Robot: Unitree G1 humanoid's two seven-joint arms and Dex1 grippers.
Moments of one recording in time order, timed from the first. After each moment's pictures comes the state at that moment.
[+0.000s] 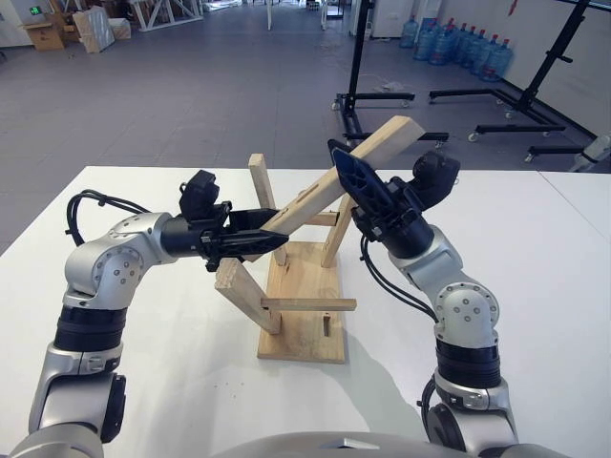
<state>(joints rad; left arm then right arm) -0.47 0.58 0.05 -0.14 -0.90 0.76 -1.26 -0.35 -0.10 -0.06 -0.35 1.22 0.54 0.66</state>
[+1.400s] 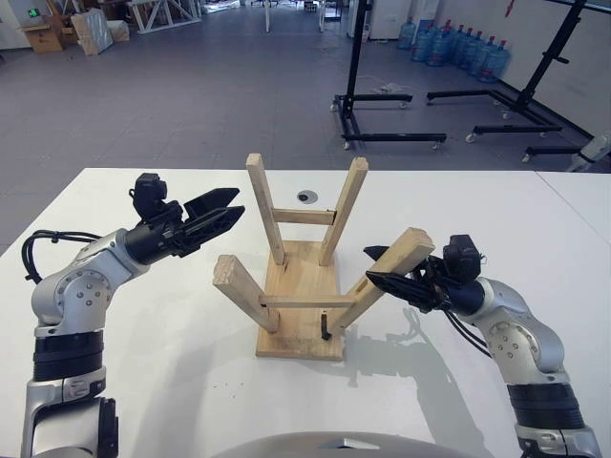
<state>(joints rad) -0.32 0.56 0.27 -0.10 -0.98 0.75 -1.05 -0.09 -0.48 -0.08 -0.17 0.79 0.29 1.27</state>
